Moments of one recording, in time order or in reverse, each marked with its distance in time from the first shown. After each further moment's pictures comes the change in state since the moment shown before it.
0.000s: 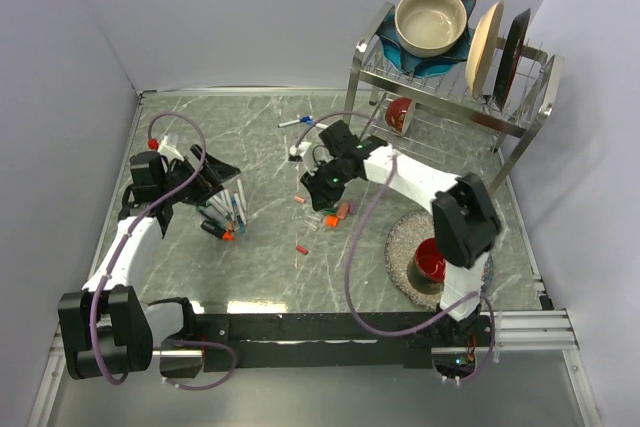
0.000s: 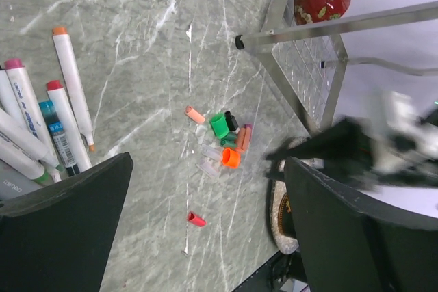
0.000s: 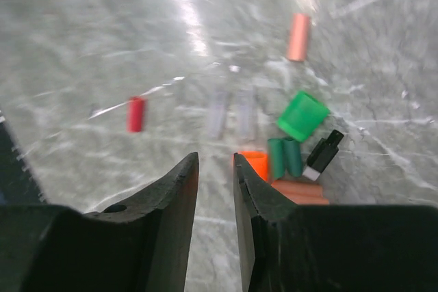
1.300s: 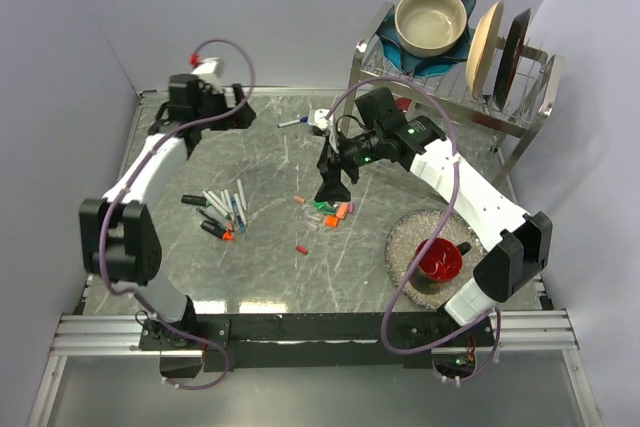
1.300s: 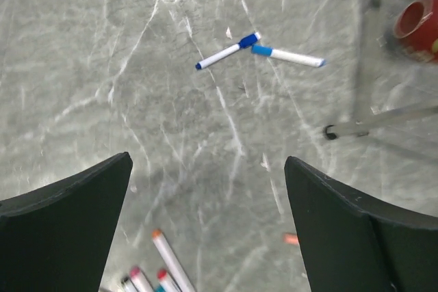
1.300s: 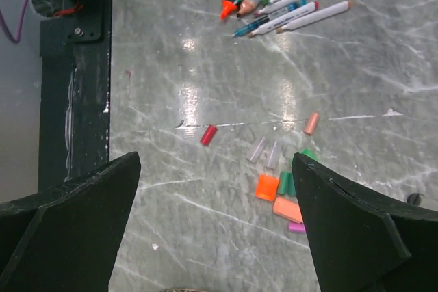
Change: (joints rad) left arm -0.226 0.522 0.705 -0.132 -0.376 0.529; right arm -0.061 -0.300 0.130 -0.167 -0.326 -0.194
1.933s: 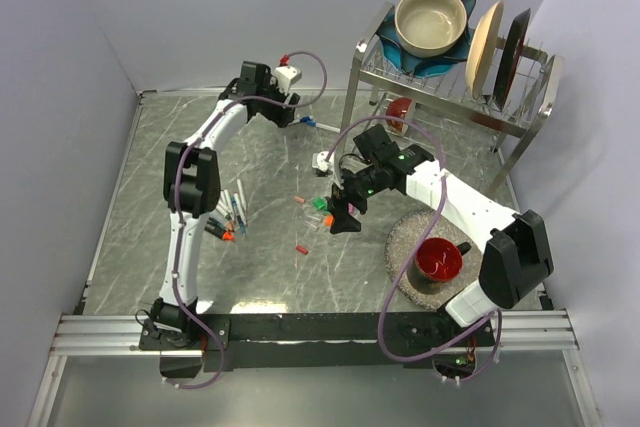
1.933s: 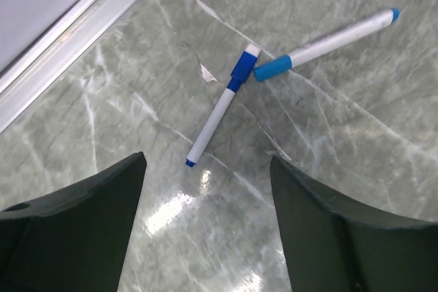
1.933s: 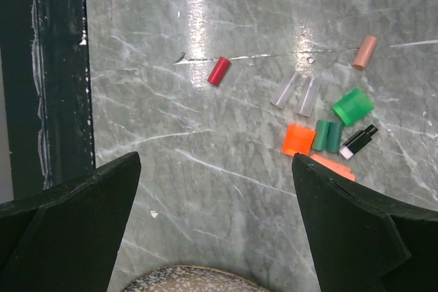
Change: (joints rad) left arm -0.153 0.758 0.802 -0.240 0.054 0.535; right arm -0.003 -0.048 -0.332 0.071 0.072 -0.112
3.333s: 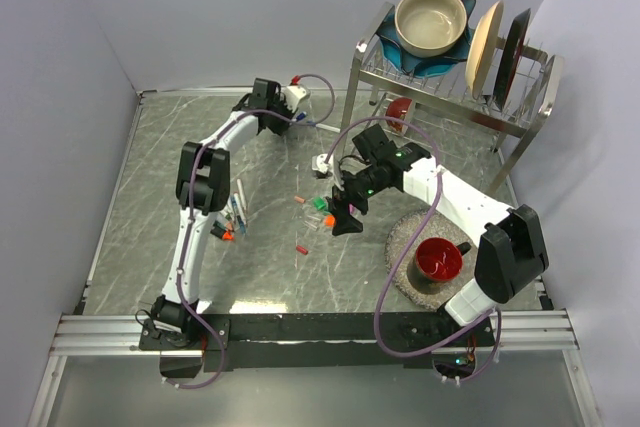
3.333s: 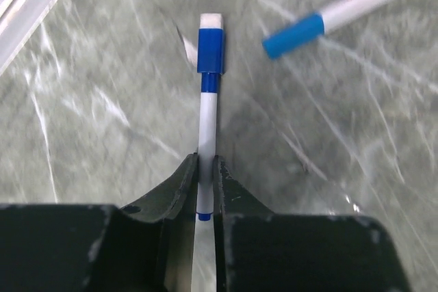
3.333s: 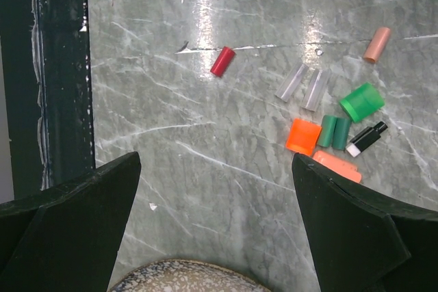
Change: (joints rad) left arm -0.024 0.154 0.014 0.074 -0.062 0.122; right arm -0.010 0.038 0.015 -0.047 -0.010 -0.056
